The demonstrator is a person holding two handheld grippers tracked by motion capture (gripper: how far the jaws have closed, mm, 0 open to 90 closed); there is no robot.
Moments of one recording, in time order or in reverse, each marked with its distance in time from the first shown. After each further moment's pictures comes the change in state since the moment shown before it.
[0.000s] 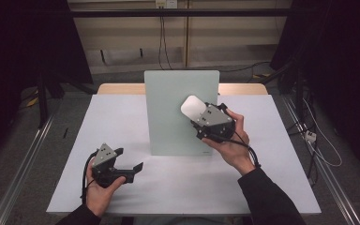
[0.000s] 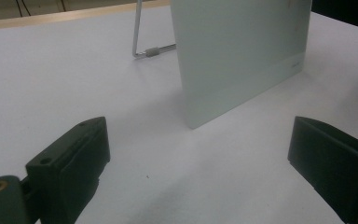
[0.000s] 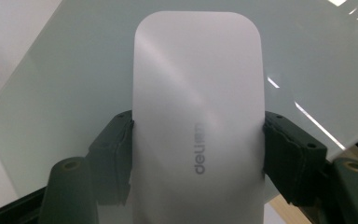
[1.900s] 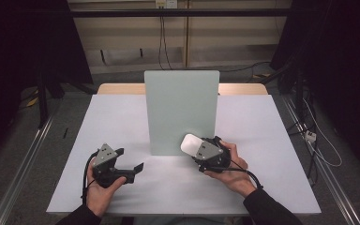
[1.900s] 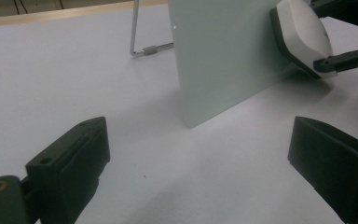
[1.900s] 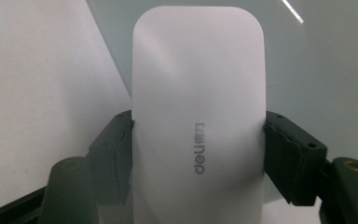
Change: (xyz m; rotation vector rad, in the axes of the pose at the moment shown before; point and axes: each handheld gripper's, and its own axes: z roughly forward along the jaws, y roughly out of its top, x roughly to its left) left arm -0.001 0.000 0.001 0.004 -0.004 -0.003; right arm 0.067 -0.074 0.005 0.150 0.212 -0.108
